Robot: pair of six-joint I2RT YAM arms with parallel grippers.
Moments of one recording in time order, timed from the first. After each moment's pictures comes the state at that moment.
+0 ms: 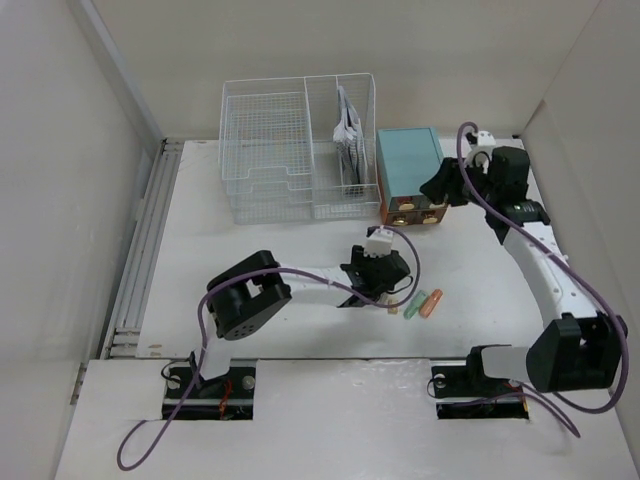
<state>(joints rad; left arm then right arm) -1.16 2.00 1.24 -0.09 -0.65 -0.73 0.07 1.31 1.13 -0.27 -0.48 0.16</state>
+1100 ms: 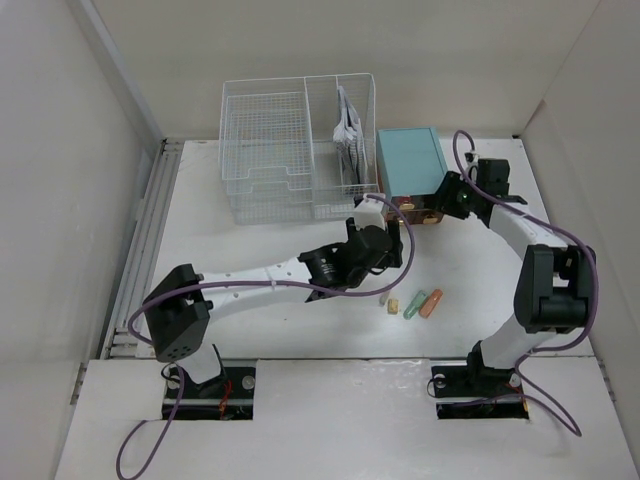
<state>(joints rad) -1.15 1.60 1.18 -0.06 -0.52 -0.69 -0.05 1.63 1.09 -0.21 -0.37 0.33</state>
